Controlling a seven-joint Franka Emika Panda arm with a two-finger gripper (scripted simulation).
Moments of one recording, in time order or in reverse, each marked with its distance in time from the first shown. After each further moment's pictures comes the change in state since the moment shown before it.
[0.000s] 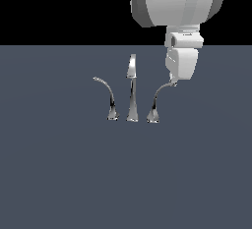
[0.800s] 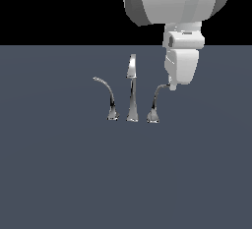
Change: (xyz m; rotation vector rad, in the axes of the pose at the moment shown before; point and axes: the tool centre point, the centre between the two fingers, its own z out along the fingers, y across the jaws) arm -0.011 0.040 -0.001 -0.009 0.004 0.025
